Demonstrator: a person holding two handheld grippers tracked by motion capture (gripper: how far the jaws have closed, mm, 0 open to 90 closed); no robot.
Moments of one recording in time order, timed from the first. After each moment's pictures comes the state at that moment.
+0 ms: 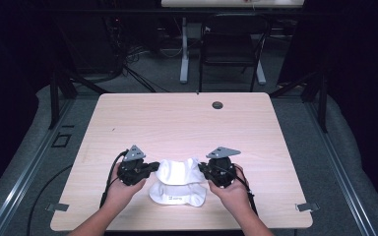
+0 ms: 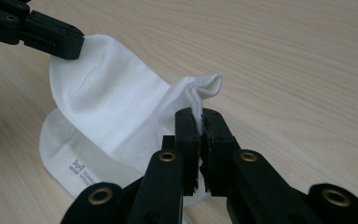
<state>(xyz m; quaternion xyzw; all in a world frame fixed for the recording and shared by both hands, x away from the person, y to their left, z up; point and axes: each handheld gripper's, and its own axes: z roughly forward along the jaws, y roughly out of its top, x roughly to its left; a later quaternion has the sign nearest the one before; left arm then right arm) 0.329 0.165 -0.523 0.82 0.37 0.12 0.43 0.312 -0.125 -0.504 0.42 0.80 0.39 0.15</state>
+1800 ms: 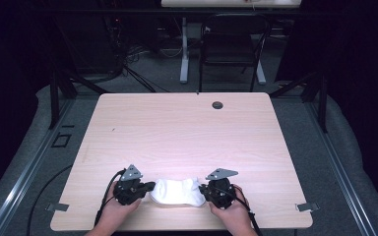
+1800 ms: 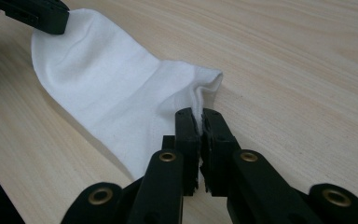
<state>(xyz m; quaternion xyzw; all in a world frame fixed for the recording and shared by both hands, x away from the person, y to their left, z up) 0.296 0.177 -0.561 0.83 0.38 0.09 0.39 0.277 -0.126 -0.550 0.43 0.82 0.36 0.11</state>
